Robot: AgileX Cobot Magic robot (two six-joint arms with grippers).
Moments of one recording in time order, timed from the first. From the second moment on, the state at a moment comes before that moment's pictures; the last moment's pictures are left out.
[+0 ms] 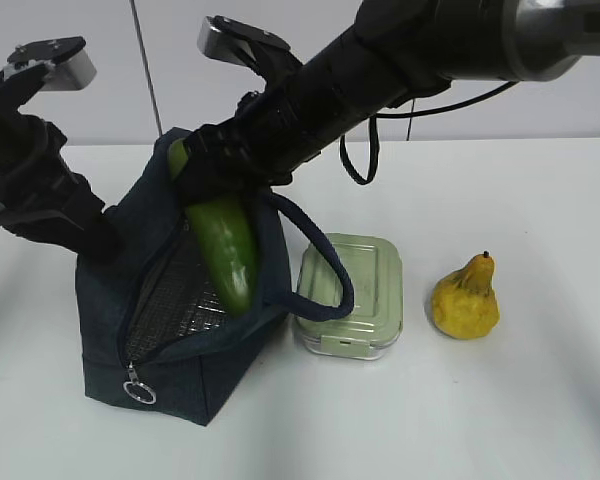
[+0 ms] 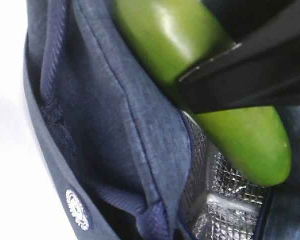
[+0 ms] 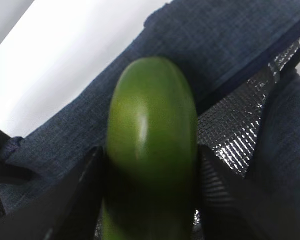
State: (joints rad) left arm -0.25 1.50 -1.11 -0.42 0.98 0.48; right arm 0.49 2.02 -1.65 0.87 0.80 -0.68
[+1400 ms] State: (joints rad) left arm -0.25 1.50 -1.11 -0.42 0.98 0.47; right arm 0.30 1.86 -1.55 -0.07 1.22 -0.06
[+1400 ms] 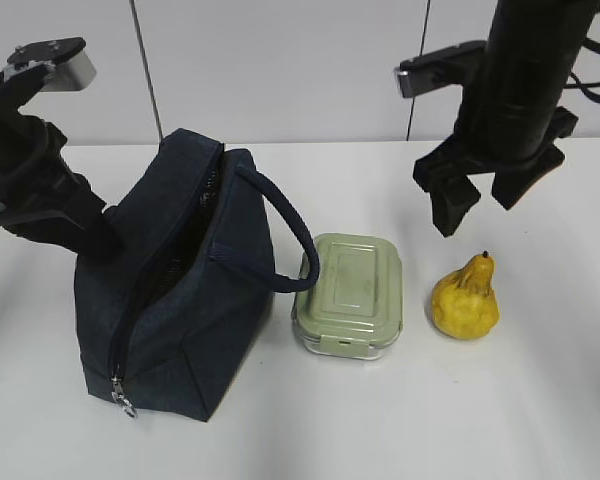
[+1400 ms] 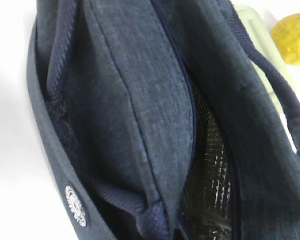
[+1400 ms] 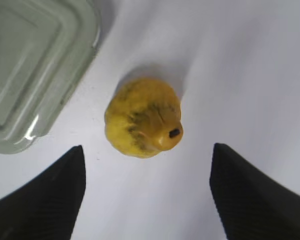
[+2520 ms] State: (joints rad) left arm -0.25 1.50 -1.11 -0.41 0.98 0.47; right arm 0.20 1.95 -1.53 0.08 1.18 -0.14
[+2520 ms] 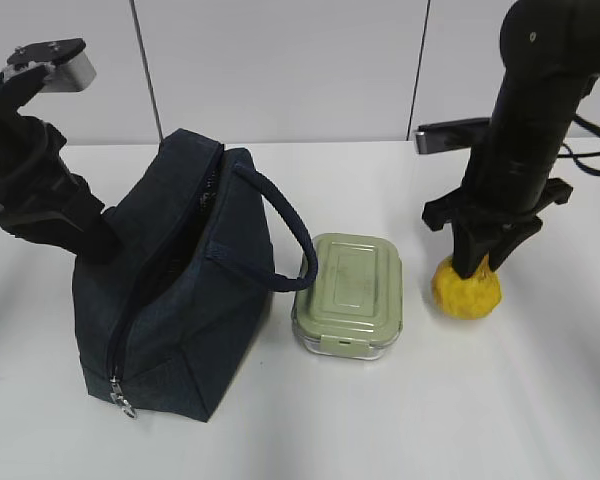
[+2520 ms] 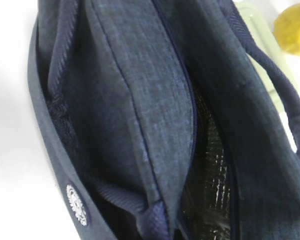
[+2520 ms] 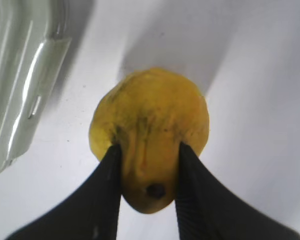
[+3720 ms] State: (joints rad) left arm -0.25 1.50 -1.11 -0.41 0.98 0.47; right arm 0.50 1.98 -1.73 0.57 1.06 -0.53
